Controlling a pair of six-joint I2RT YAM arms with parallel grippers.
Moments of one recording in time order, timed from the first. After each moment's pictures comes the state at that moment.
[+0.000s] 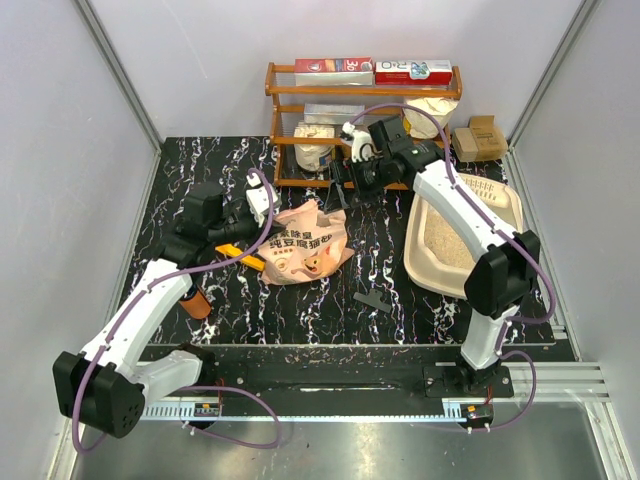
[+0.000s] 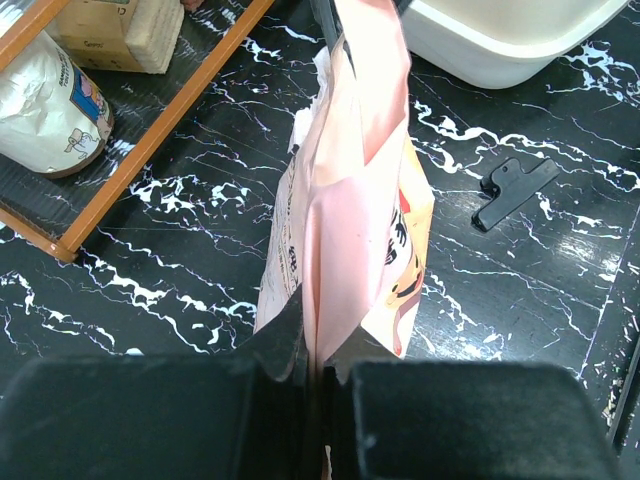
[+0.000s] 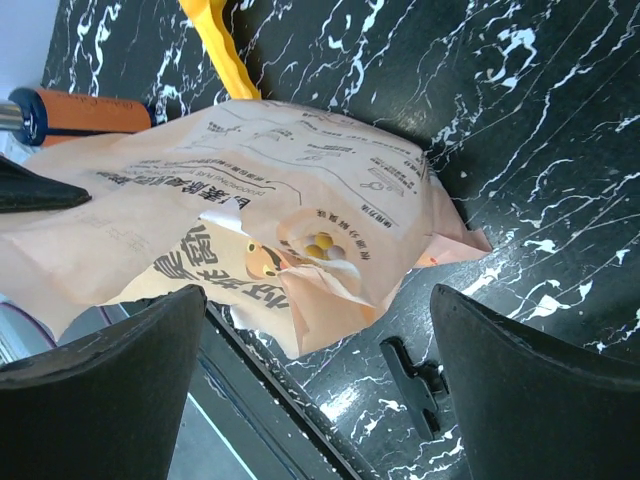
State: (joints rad) left arm -0.33 1.07 0.94 -0.32 0.65 0.39; right arm 0.51 1.84 1.83 -0.88 -0.51 0.17
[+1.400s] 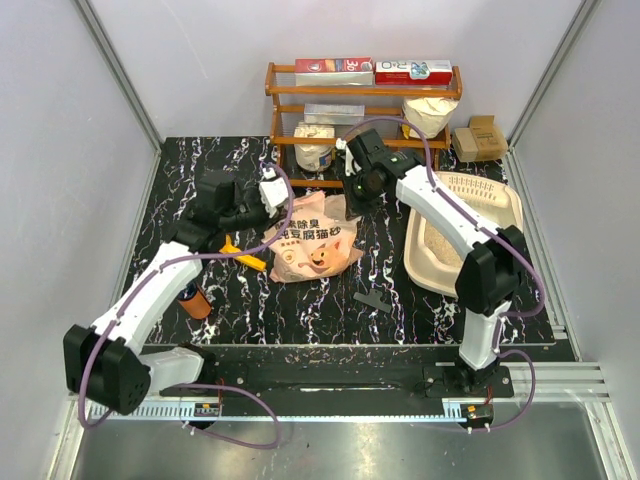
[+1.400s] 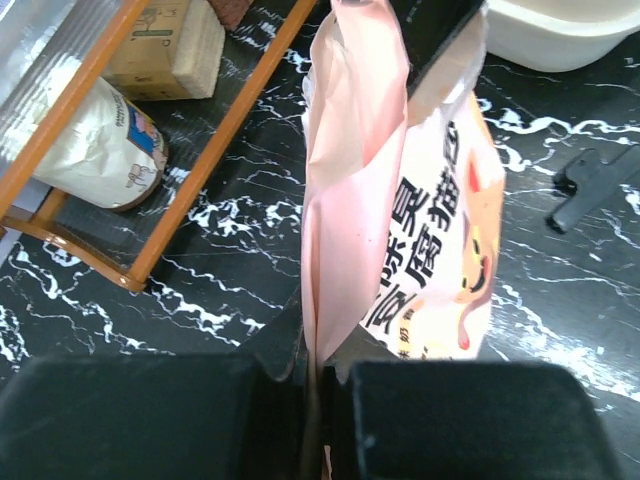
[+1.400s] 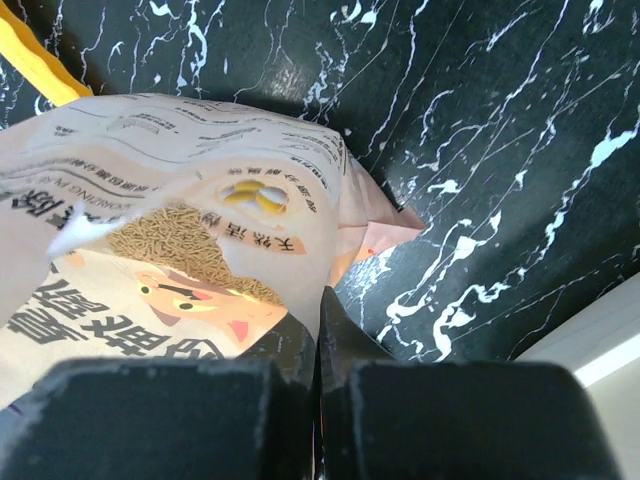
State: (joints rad) left arm -0.36 1.15 0.99 -0.28 0.59 0.51; right arm 0.58 1.87 1.80 -0.94 -0.14 0.24
